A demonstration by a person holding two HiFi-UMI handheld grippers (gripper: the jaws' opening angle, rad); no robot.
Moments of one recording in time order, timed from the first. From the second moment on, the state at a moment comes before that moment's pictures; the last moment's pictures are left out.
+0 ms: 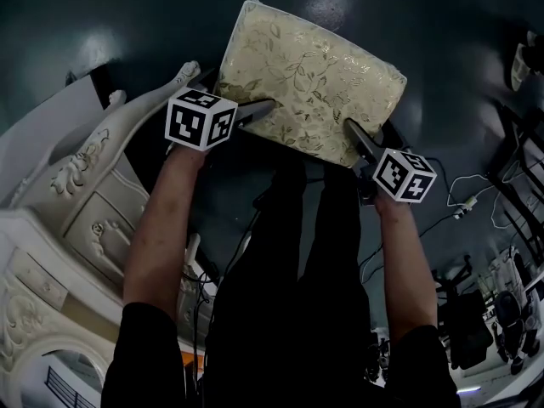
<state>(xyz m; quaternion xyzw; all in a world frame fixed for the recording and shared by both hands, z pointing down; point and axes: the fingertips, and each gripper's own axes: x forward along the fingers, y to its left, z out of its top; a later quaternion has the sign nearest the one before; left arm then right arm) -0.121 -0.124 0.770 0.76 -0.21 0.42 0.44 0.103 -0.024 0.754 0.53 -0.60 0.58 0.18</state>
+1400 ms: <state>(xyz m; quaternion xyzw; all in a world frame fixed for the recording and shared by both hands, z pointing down) -0.118 -0.107 0.746 0.77 -0.20 0.36 0.50 0.101 -0.047 0.733 0.46 -0.63 0.60 0.16</state>
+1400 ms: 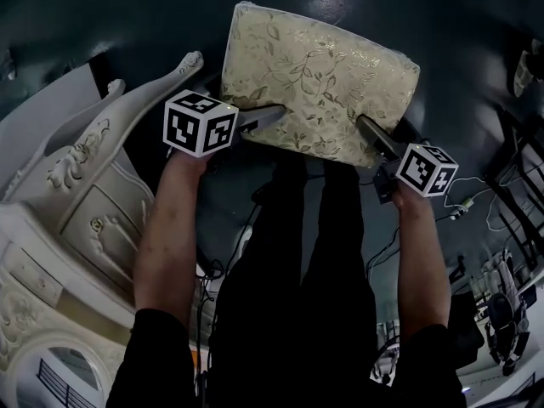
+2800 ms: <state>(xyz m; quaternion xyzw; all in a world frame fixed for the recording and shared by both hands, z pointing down) -0.124 -0.104 0.716 0.79 -0.25 0.30 0.49 0.099 -0.055 0.706 0.44 -0.67 0.58 0.16</state>
